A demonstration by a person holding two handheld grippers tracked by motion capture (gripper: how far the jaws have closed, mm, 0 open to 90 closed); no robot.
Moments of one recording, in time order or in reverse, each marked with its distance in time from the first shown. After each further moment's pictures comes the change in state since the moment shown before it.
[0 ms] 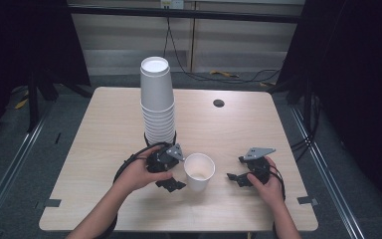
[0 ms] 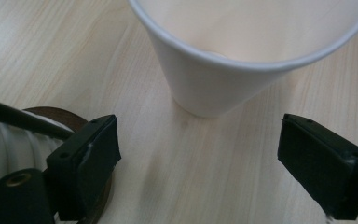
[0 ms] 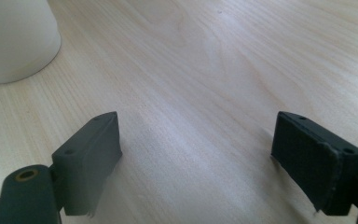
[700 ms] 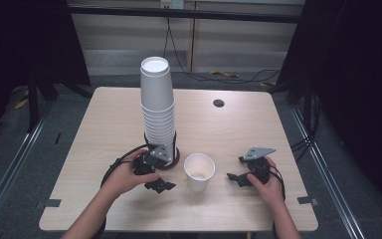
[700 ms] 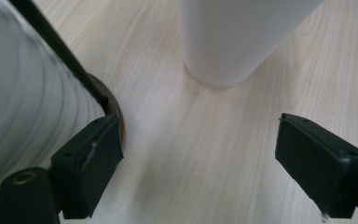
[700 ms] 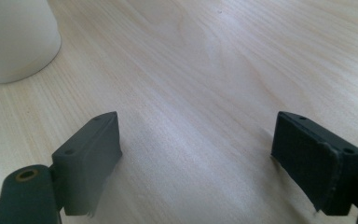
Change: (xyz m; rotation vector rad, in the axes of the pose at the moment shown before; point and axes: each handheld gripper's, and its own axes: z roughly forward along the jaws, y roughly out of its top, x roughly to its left) left arm 0.006 -0.034 -0.014 -0.049 0.008 -0.056; right arm 0.000 0.000 0.000 0.000 0.000 0.000
